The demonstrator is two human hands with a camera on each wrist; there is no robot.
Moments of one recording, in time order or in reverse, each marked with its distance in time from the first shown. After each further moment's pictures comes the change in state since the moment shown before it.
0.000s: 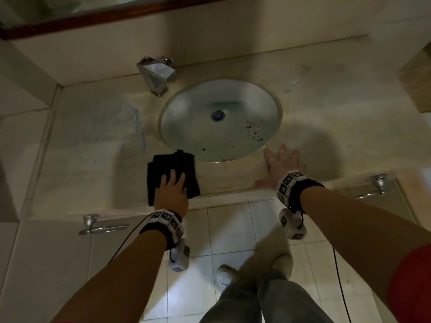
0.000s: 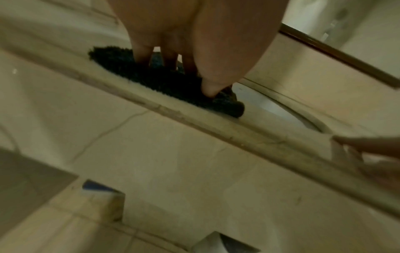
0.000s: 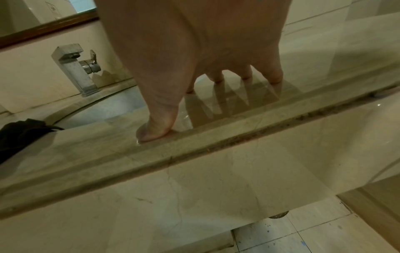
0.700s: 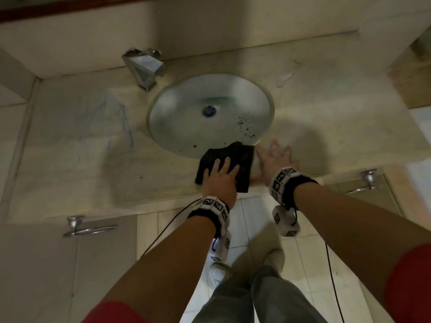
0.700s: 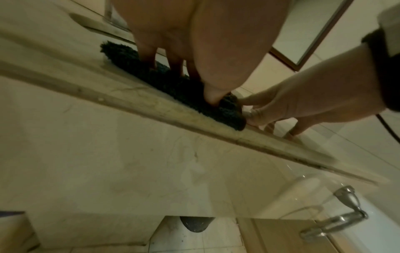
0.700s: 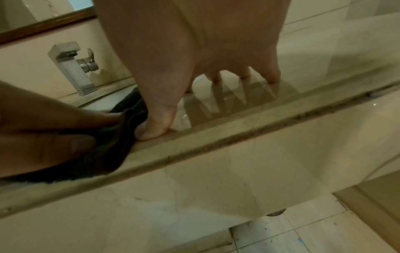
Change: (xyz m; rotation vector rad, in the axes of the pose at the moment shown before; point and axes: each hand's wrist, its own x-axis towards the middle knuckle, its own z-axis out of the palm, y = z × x) left_hand 0.000 0.139 -0.003 -0.022 0.031 0.356; right_hand 0.009 0.000 0.006 0.007 0.017 0.017
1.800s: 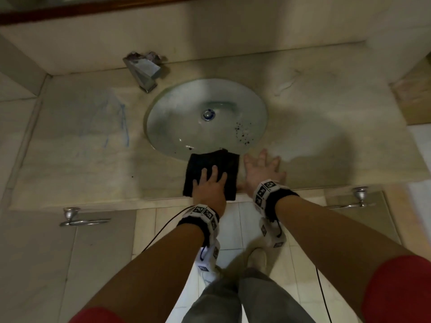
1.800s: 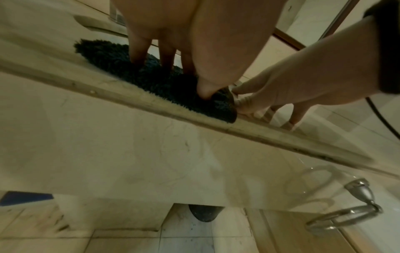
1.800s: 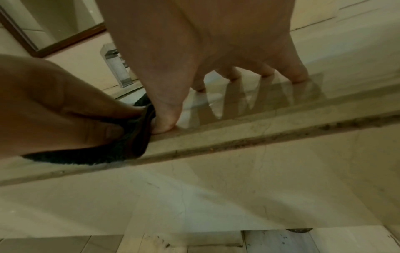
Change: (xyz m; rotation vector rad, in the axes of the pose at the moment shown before) left_hand -0.002 0.023 0.003 0.049 -0.028 -0.139; right_hand 0.007 -0.001 -0.005 -0.037 -0.091 -0.041
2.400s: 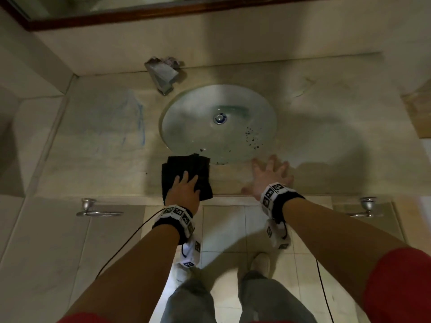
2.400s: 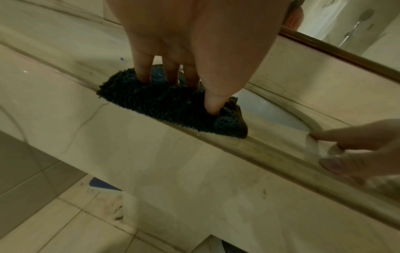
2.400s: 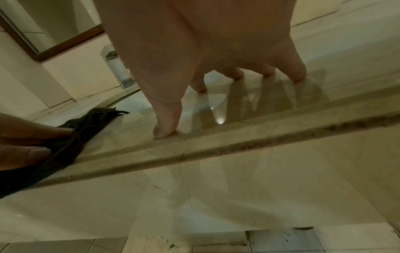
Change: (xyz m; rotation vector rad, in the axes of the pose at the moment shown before) left_hand -0.021 -0.087 0.001 -0.141 -0.045 -0.245; right_hand -0.008 0.002 0.000 0.005 0.062 -0.052
